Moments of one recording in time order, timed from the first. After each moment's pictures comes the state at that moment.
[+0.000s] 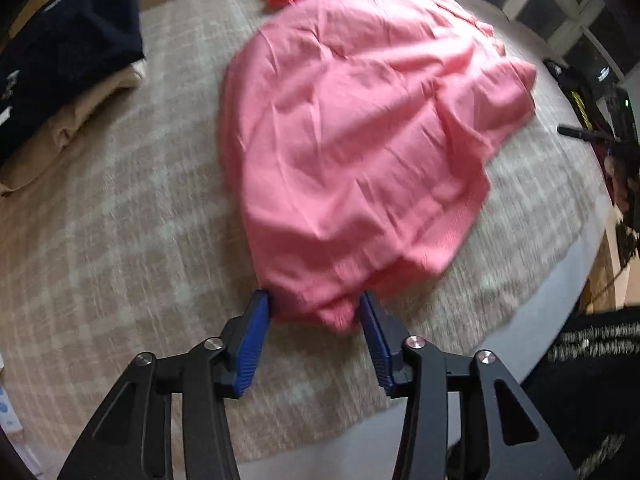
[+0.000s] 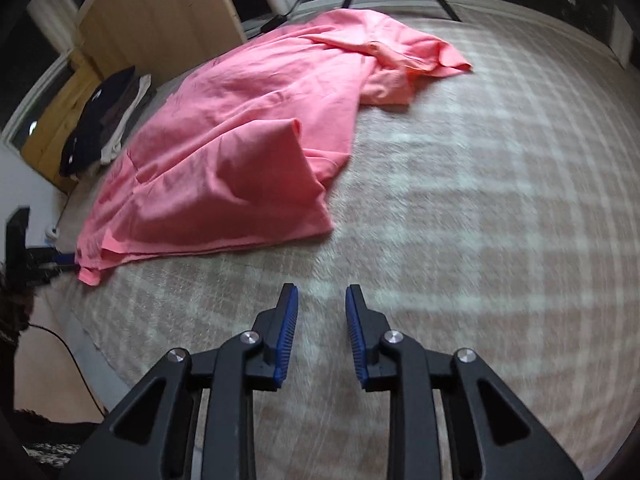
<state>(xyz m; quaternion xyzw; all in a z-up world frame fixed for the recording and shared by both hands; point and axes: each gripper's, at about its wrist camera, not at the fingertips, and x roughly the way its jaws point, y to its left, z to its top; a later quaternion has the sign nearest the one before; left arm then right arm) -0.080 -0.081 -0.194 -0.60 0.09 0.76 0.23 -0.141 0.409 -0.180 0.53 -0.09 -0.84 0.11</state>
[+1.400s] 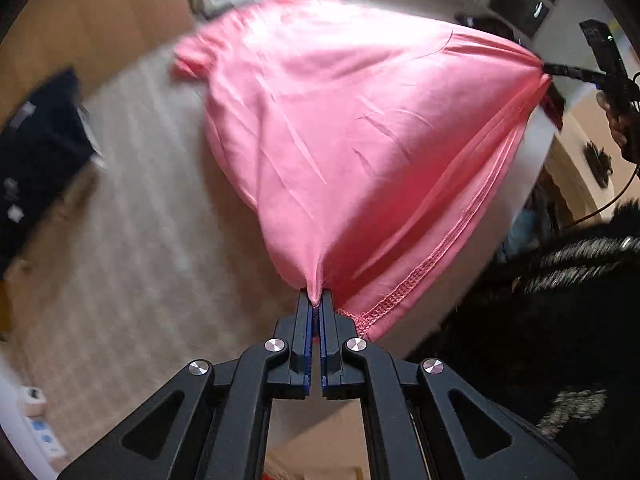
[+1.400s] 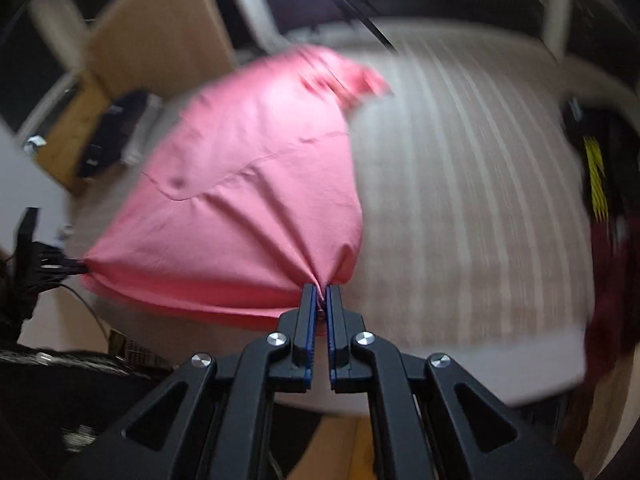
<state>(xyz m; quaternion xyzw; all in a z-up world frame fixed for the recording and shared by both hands) 0.011 -0.038 -0.151 -0.57 0.19 0.73 0.33 0.004 0.452 -0.095 0.52 -0.12 -0.84 0.03</state>
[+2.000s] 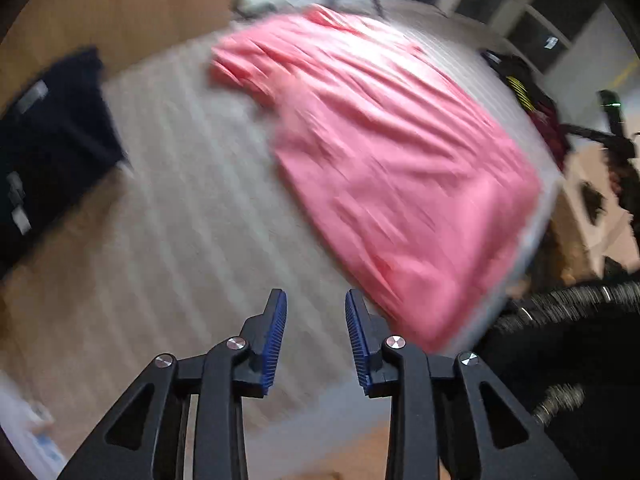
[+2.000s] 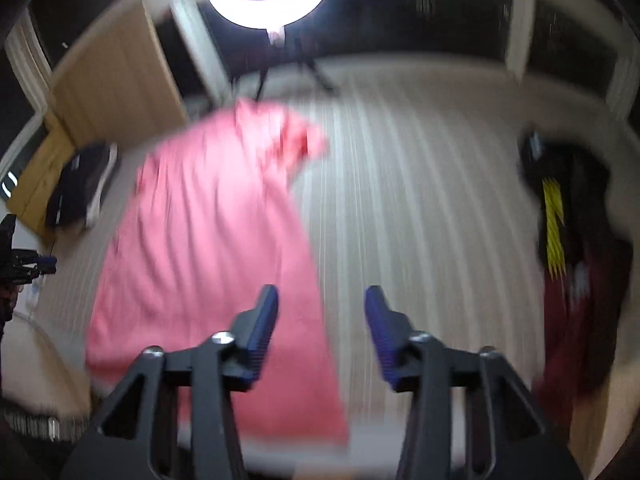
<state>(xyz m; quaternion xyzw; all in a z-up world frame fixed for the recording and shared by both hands) -0.099 -0.077 -0.127 -0.56 0.14 0.75 0.32 -0.082 0.499 -0.044 0.45 -0.10 -0.89 -0.02</state>
